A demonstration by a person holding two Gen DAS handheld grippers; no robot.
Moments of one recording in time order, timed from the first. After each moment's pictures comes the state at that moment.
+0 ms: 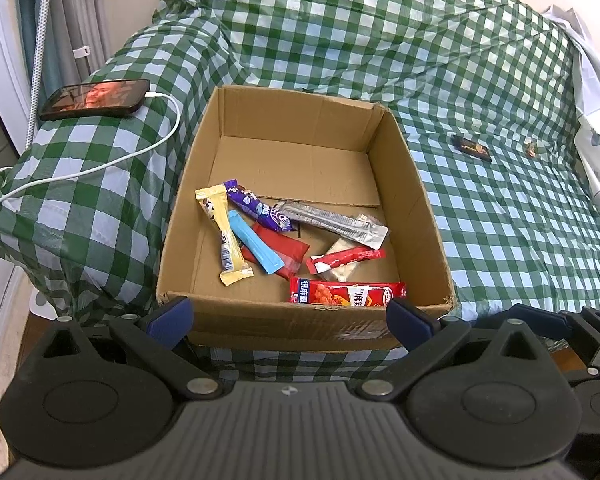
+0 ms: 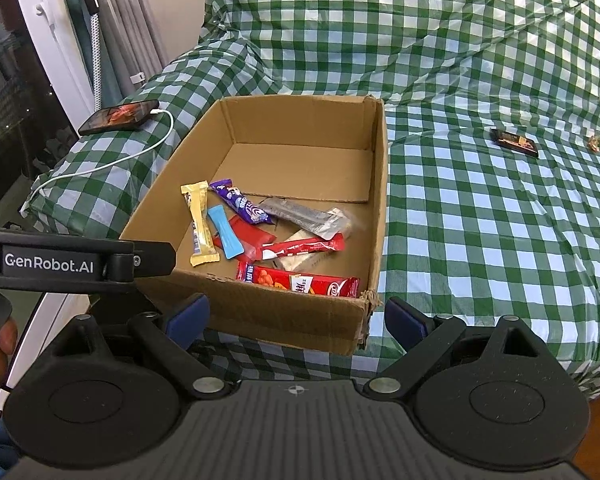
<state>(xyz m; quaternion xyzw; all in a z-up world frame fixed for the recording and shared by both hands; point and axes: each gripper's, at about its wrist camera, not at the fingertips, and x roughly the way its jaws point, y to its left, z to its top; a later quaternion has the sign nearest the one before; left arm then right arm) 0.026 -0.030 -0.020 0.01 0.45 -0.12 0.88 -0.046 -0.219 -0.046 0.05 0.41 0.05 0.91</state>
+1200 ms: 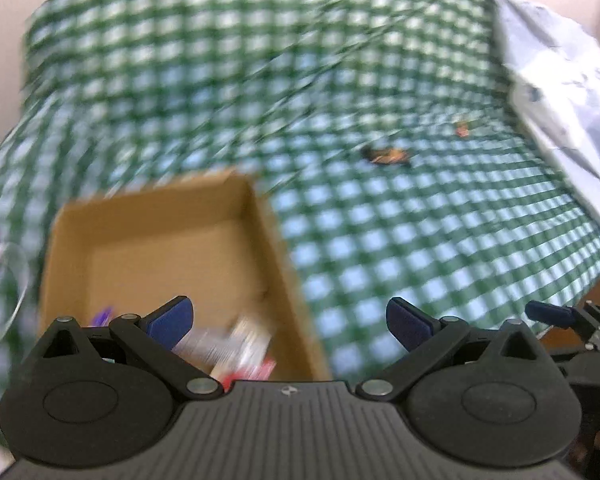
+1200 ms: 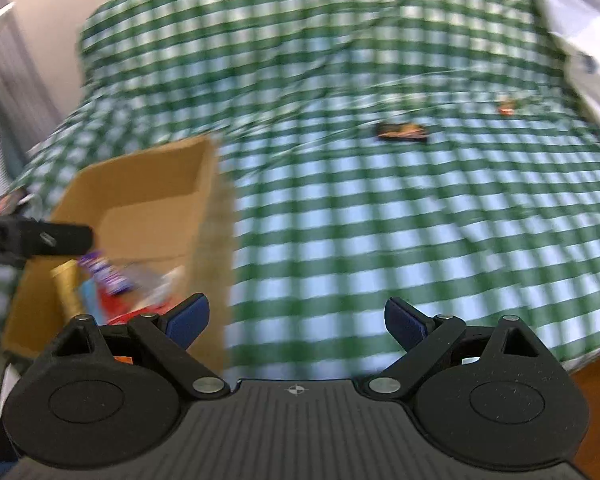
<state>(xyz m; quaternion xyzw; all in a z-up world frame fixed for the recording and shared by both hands) 0.124 -0.213 0.012 0.10 0.41 -0.25 0.87 -0.015 -0.378 -0.074 0.12 0.39 -0.08 0.91</state>
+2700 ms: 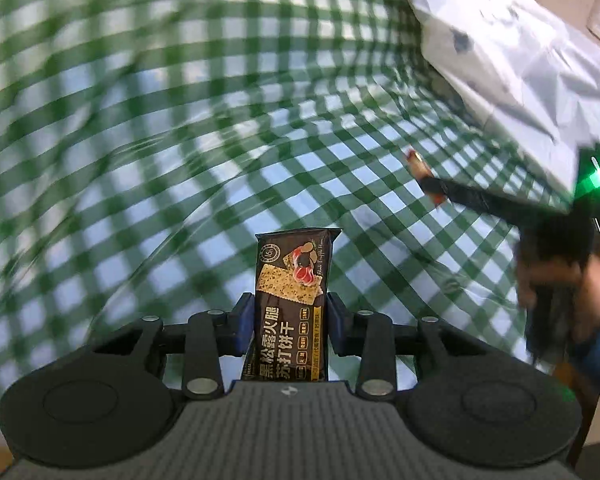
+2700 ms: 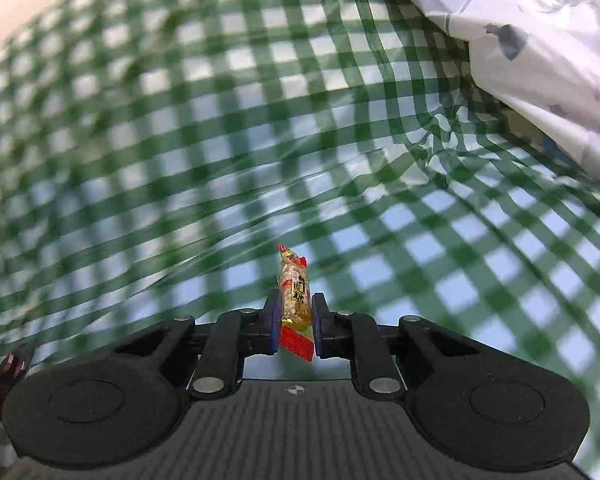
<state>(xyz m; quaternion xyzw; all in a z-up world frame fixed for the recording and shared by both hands) 0.293 -0.460 -0.097 0.15 0.42 -0.41 0.80 0.178 -0.726 -0.195 0.19 0.26 -0.21 0.92</state>
